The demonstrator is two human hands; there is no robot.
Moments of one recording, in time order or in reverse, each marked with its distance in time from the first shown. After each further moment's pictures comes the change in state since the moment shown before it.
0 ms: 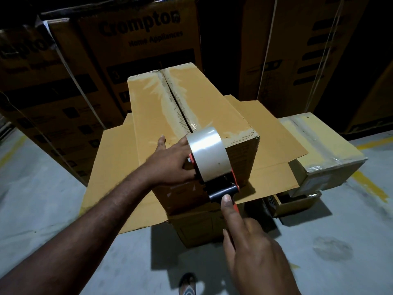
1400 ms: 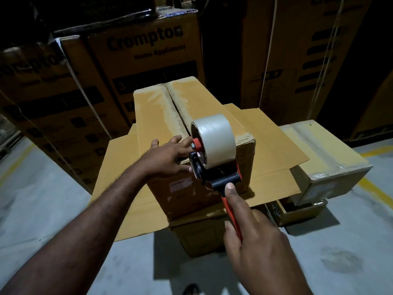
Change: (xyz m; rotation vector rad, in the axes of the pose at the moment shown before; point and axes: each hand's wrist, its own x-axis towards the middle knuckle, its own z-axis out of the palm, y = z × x) left_hand 0.019 -0.030 -0.016 0.050 -0.050 -0.041; right_hand 0.021 -0.009 -0.024 0.123 0.062 -0.004
